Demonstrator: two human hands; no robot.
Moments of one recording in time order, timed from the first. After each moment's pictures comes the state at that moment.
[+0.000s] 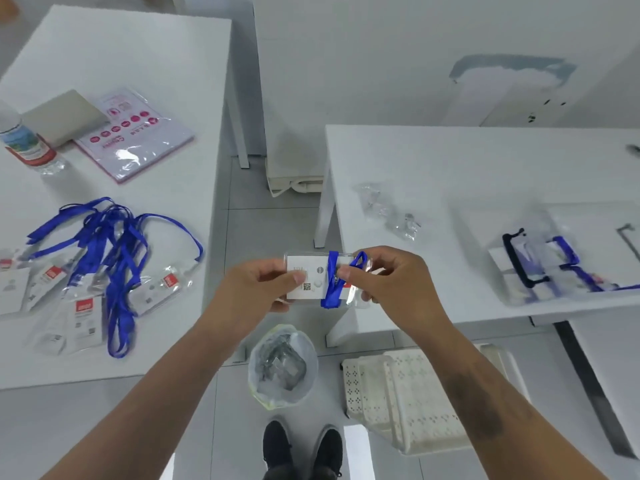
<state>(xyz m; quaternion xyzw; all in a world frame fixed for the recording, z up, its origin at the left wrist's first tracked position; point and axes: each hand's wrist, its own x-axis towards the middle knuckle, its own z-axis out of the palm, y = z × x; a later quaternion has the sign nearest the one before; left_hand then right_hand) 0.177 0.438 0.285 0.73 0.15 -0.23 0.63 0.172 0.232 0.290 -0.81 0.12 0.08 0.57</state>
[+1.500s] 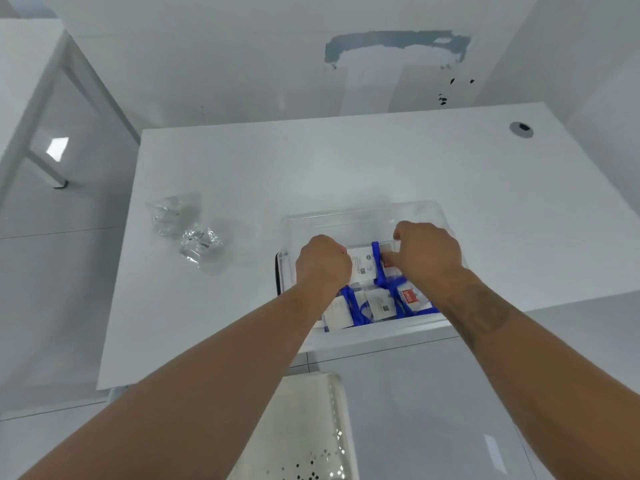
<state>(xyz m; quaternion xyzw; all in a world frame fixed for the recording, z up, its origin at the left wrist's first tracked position) 0.281 -0.124 0.210 0.84 0.15 -0.25 0.46 0.275 -0.280 0.229 -0.98 0.12 0.14 0.04</state>
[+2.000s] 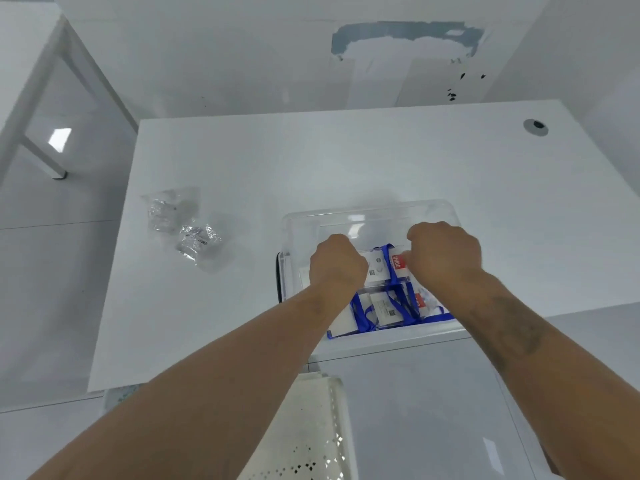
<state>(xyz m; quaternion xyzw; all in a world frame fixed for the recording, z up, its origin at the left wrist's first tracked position) 0.287 -0.142 0.200 0.89 0.09 -0.25 0.38 0.273 -0.280 0.238 -0.98 0.10 0.16 -0.07</state>
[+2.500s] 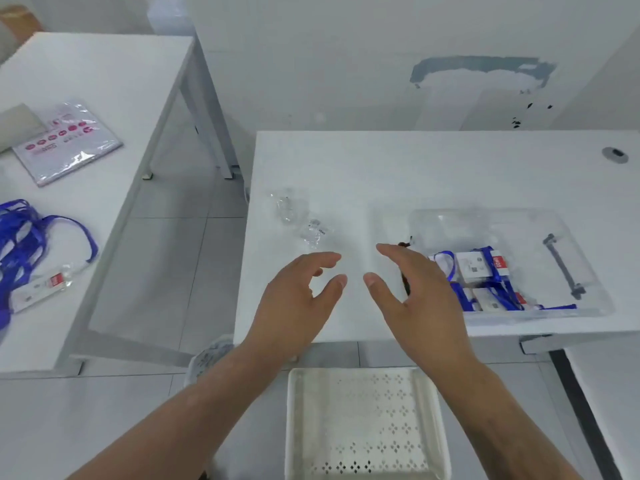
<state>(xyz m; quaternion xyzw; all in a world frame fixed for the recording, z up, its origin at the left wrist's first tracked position) 0.169 0.118 0.259 0.87 0.01 -0.07 0.49 0.155 -0.057 0.265 -0.93 0.03 -0.04 0.37</state>
